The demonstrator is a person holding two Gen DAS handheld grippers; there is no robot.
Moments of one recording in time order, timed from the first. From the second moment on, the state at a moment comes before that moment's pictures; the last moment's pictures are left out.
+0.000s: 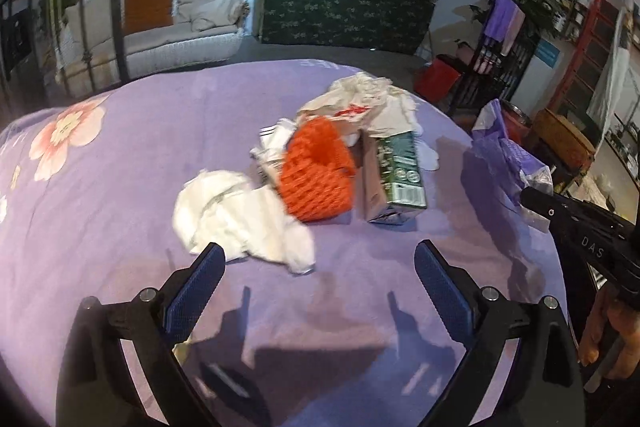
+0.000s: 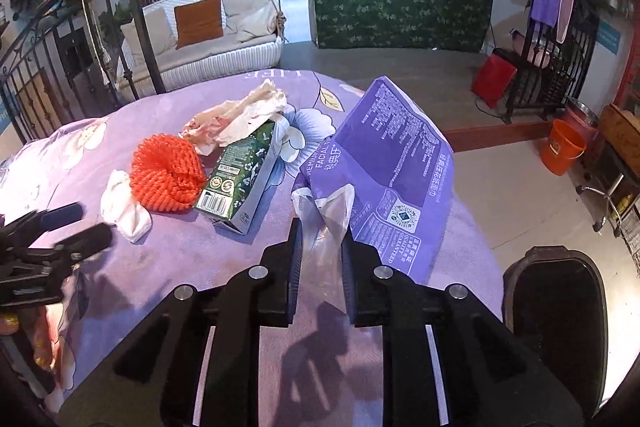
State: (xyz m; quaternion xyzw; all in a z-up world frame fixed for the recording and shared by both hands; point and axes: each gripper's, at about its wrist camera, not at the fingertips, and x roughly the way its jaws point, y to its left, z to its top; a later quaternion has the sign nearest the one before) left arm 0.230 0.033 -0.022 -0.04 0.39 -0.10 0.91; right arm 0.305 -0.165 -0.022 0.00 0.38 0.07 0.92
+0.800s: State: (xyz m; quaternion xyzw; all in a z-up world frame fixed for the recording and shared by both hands) left arm 0.337 -0.064 -0.068 0.00 0.46 -0.09 0.88; right arm 0.236 -0.236 -0.013 0.09 0.36 0.03 0.93
